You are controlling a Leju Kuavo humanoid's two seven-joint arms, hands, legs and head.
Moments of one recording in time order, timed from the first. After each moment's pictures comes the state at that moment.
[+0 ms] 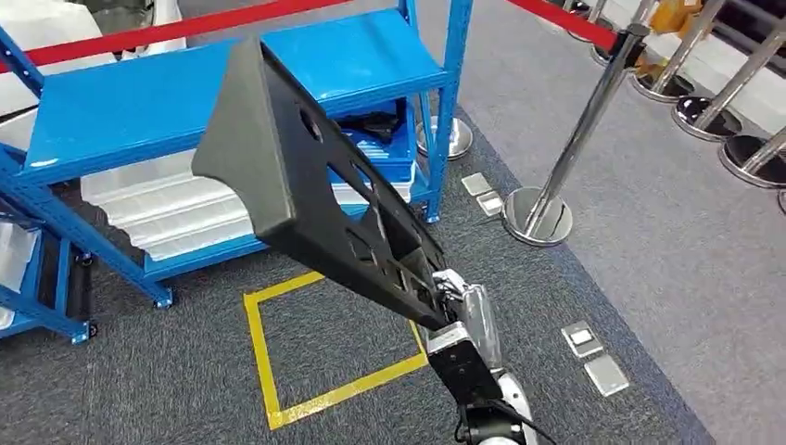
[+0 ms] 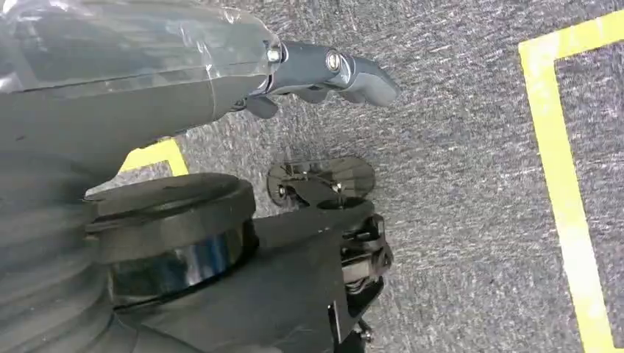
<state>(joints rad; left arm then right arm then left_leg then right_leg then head) -0.13 -0.08 -1.17 -0.33 1.10 0.43 -0.47 0.02 -0.16 0.53 -1.87 0.54 -0.69 -0.07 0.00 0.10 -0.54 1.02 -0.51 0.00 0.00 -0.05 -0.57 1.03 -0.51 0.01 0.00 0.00</state>
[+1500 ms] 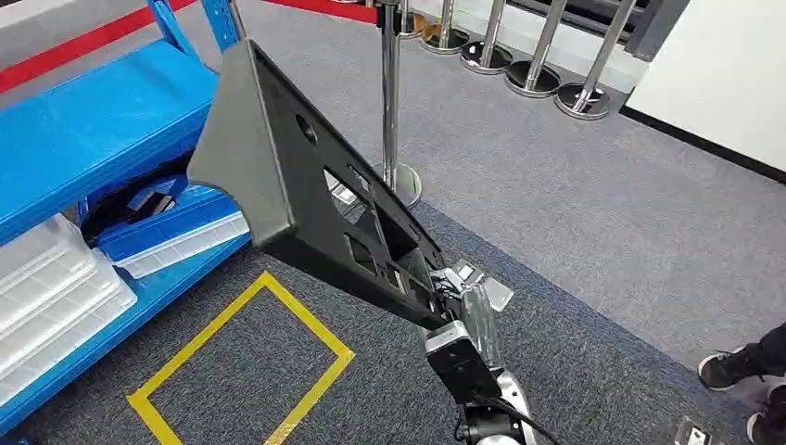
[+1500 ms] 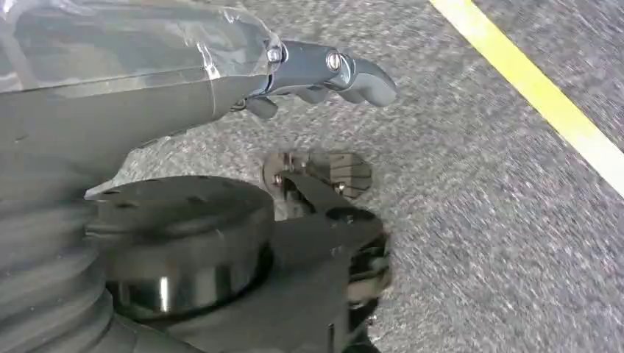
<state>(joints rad) -0.12 -0.08 -1.17 -0.33 1.12 0.43 -0.48 0.01 -0.17 0.53 -1.87 0.53 -0.70 -0.07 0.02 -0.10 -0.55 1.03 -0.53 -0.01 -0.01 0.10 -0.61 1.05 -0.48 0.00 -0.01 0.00</state>
